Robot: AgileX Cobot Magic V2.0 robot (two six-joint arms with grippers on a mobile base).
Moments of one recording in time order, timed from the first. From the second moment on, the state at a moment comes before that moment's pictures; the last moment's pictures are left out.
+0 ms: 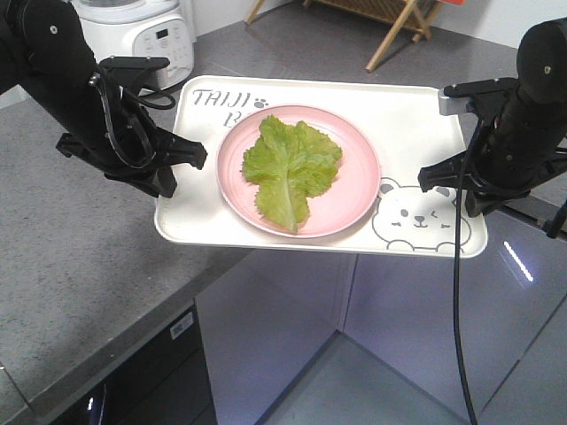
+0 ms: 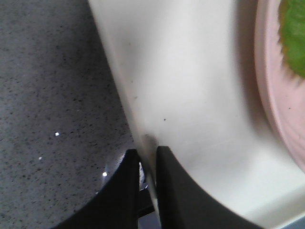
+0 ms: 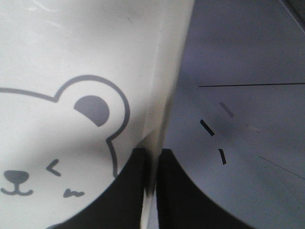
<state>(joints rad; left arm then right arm) -0.33 1.79 -1.74 -0.16 1.23 -0.04 0.19 1.72 -1.56 -0.10 1.21 0.08</state>
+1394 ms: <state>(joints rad) -0.33 1.79 -1.74 -0.16 1.23 -0.04 0.19 1.72 -1.56 -0.10 1.21 0.08</state>
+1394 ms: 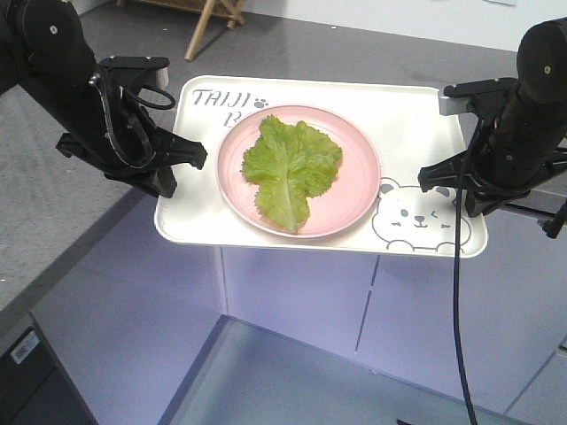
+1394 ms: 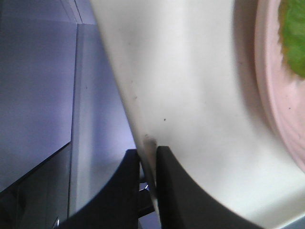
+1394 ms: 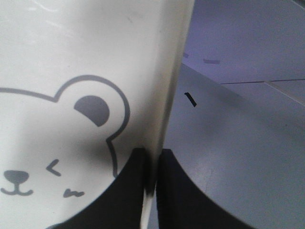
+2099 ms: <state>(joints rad) -0.33 1.79 -1.74 -0.16 1.23 -0.04 0.19 1.72 -1.56 -0.10 1.21 0.08</state>
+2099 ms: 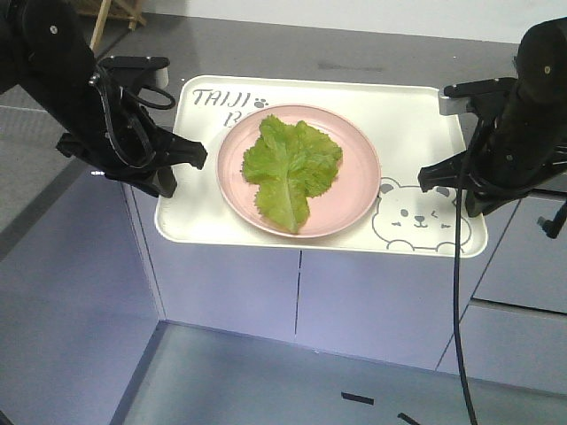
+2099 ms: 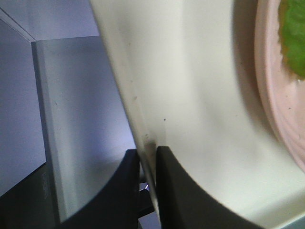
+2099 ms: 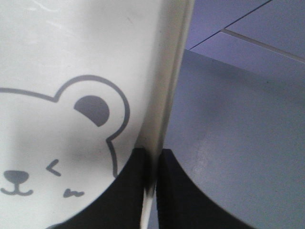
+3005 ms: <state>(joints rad) -0.33 1.79 -1.74 -0.16 1.23 -0.04 0.19 1.72 -1.56 -0.10 1.21 0.08</state>
